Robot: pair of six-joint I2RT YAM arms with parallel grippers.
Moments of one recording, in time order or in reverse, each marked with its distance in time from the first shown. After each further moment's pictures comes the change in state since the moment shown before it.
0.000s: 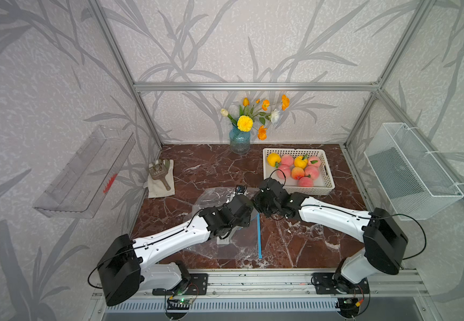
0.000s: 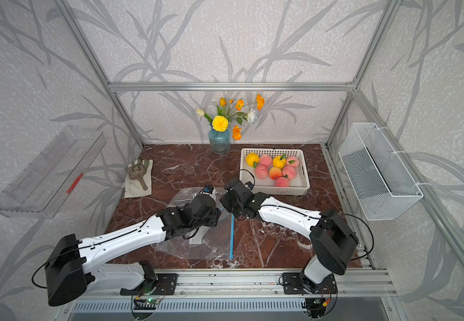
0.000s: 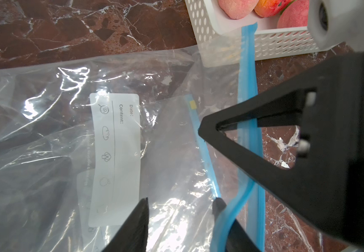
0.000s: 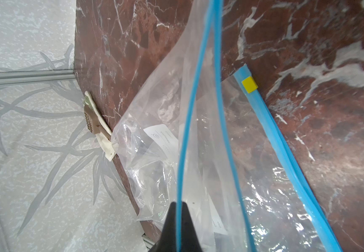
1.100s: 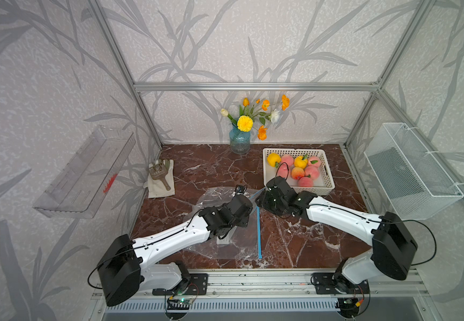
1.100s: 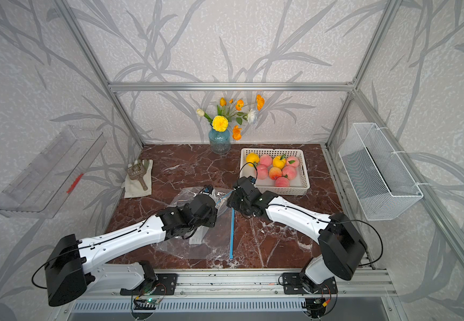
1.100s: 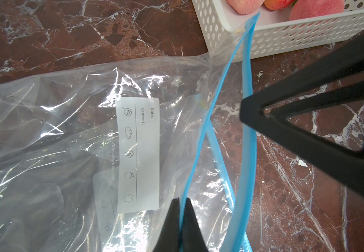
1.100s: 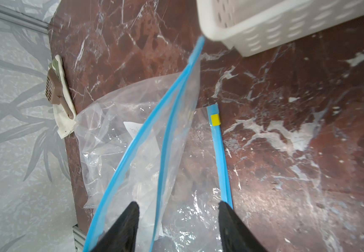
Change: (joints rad) left arm 0.000 -0.001 0.000 -0.023 -0.033 0.044; right arm -0.066 -0.051 -0.024 -0.104 -0.011 -0.441
